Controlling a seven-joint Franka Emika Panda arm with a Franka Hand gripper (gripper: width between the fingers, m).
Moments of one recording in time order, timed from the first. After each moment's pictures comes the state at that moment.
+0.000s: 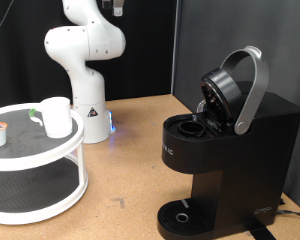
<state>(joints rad) -0.03 -0.78 0.01 -2.35 0.03 1.58 -0.78</state>
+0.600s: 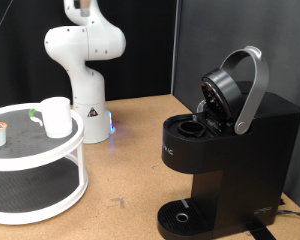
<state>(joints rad) -0.07 -0.79 -0.12 -2.35 -0.04 1.53 -0.94</state>
